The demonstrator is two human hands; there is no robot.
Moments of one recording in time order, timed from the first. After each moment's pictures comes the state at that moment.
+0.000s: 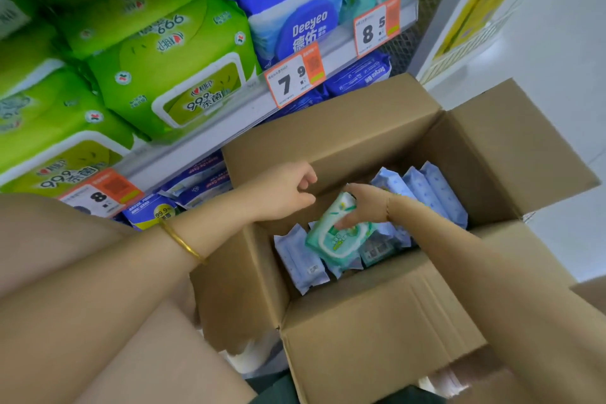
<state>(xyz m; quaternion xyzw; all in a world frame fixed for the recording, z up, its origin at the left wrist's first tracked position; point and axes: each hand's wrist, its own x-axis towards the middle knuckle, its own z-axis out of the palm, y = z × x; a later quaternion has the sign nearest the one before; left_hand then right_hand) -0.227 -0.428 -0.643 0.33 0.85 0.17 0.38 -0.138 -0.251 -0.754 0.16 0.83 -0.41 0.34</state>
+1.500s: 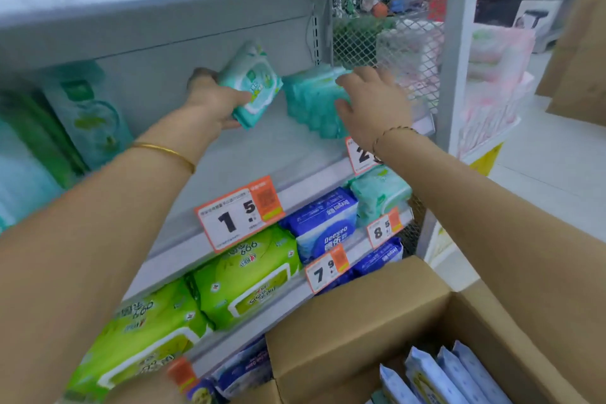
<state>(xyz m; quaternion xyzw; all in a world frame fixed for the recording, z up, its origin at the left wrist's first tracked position) -0.426 -0.396 -0.334 0.11 0.78 0.62 0.03 -0.307 -0.219 -0.370 0.15 0.94 -0.04 -0.31</state>
